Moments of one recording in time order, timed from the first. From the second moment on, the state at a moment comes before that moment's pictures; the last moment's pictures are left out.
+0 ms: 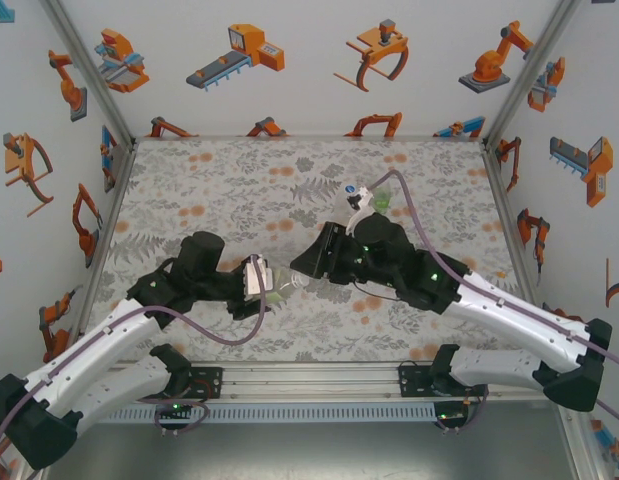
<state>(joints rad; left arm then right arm) -0.72 0.85 0.70 -0.54 0.57 0.66 1.05 1.08 1.10 -0.45 0.03 0.99</state>
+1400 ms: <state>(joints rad) -0.72 0.86 0.71 -0.54 0.66 0.67 1.05 1.14 1.23 -0.61 -0.49 -0.61</state>
